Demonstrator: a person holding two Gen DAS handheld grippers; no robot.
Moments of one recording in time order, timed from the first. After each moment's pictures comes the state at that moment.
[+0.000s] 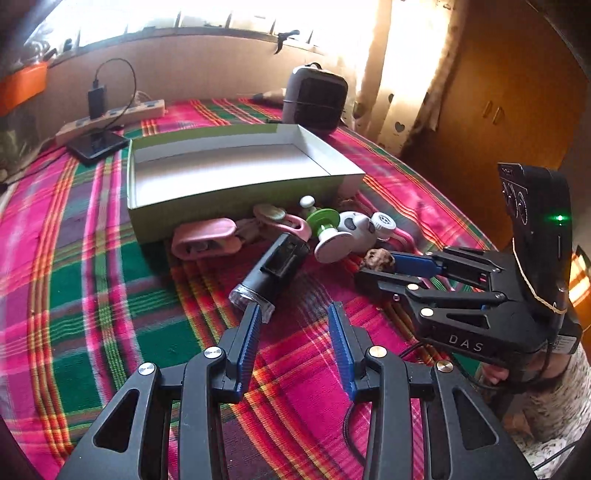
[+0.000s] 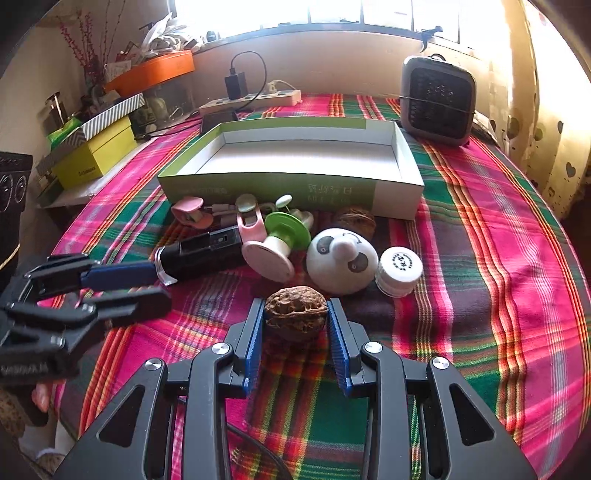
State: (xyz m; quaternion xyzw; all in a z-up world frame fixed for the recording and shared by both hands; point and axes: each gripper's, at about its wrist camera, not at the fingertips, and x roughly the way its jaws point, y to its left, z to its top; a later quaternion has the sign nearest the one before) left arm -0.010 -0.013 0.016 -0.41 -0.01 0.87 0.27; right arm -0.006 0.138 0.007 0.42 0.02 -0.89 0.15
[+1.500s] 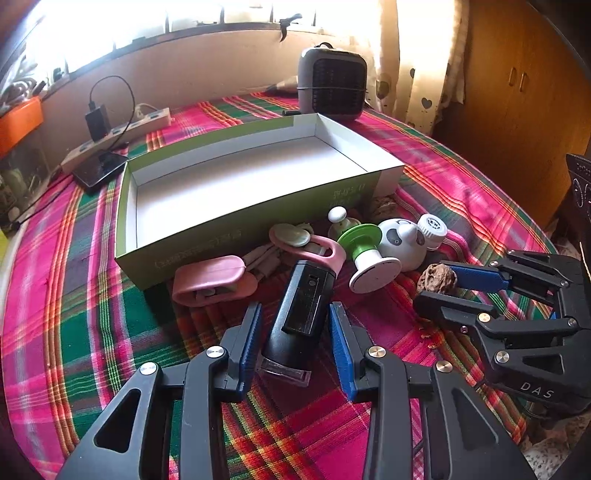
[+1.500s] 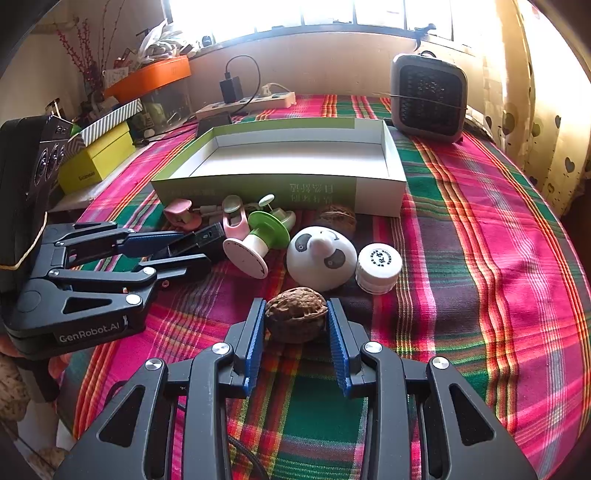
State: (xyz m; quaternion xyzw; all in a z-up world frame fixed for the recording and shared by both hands) left arm -0.050 0.022 0.005 -0.42 0.07 0.88 0.21; right arm -0.007 0.151 0.006 0.42 0.02 -0.90 0.16
